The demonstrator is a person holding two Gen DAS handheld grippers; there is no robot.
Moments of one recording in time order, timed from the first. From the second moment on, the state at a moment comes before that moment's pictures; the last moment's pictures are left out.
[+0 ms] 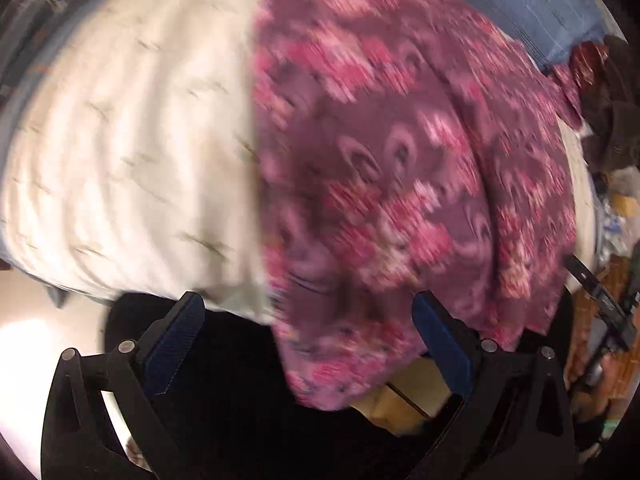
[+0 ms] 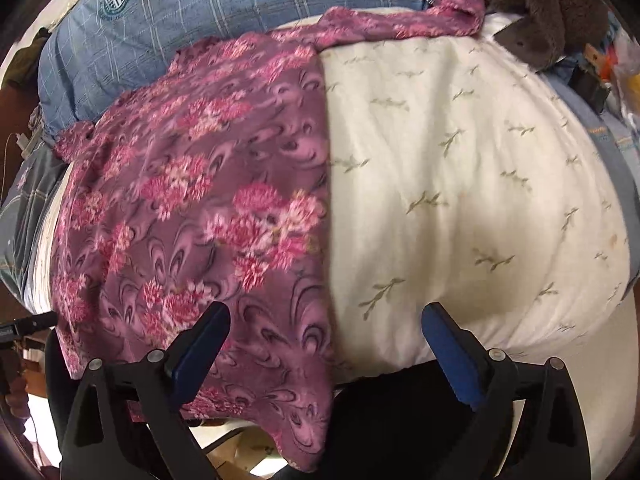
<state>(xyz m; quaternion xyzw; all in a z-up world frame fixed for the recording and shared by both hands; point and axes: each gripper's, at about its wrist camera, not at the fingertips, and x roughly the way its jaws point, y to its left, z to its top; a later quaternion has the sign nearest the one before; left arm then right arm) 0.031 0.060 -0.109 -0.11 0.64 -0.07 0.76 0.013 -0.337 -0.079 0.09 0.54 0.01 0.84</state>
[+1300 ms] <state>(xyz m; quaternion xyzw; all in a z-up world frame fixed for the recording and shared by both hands) 0.184 0.012 -0.014 -0.10 0.49 -0.07 0.86 0.160 -0.404 -0.011 0.16 0.43 -0.04 0.89</state>
